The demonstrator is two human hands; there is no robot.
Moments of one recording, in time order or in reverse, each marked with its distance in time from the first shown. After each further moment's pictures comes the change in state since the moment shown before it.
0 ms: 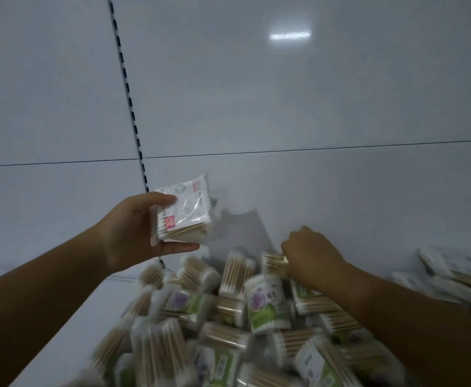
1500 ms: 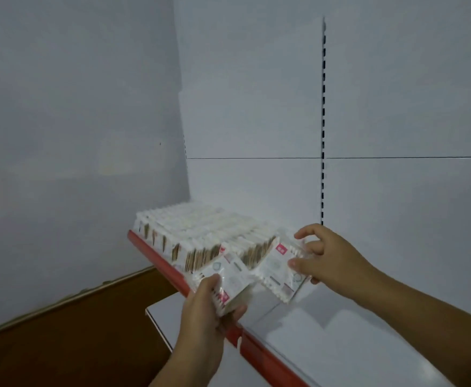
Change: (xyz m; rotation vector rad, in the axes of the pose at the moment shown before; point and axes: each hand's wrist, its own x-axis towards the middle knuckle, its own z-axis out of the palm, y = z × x) left_hand -0.318 0.044 -0.688 -0.437 1.108 0.290; right_hand 0.389 -0.782 -0.108 1.451 -0.147 -0.292
